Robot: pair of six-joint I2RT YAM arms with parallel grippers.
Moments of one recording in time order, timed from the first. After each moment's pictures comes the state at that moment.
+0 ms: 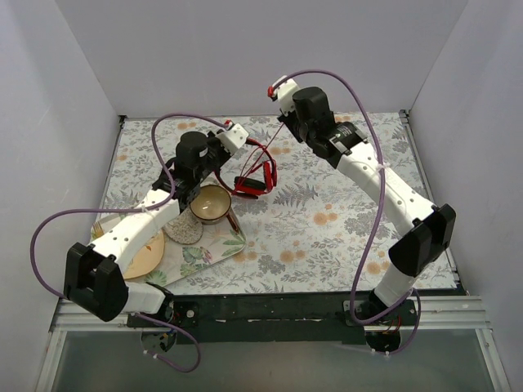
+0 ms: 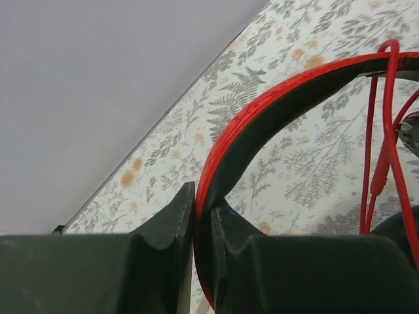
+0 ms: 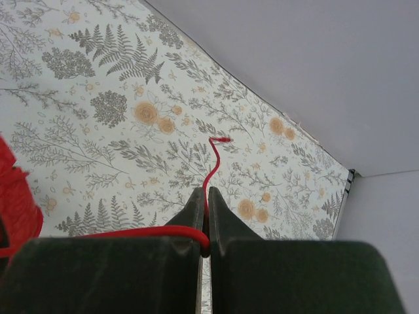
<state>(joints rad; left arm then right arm) -0.47 1.35 1.06 0.04 -0.03 0.57 0.68 1.66 1.75 -0.55 0.34 -0.34</state>
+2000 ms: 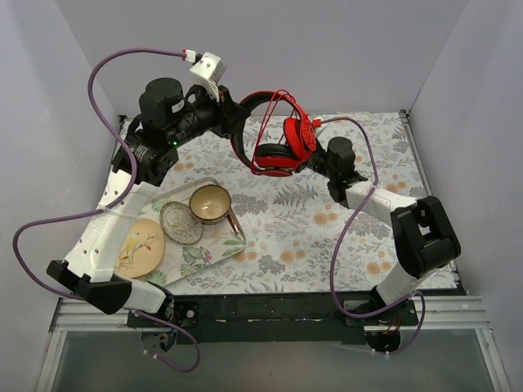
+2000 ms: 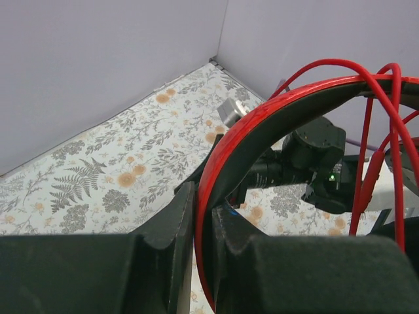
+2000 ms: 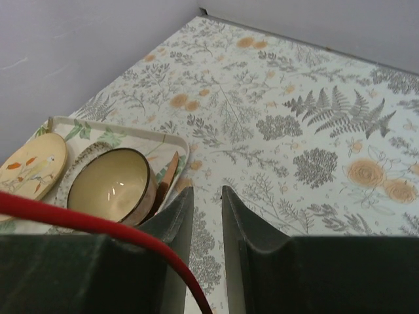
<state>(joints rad) -0.52 1.39 1.80 -0.50 0.30 -0.13 0.45 1.63 0.97 0.64 -0.50 0.30</state>
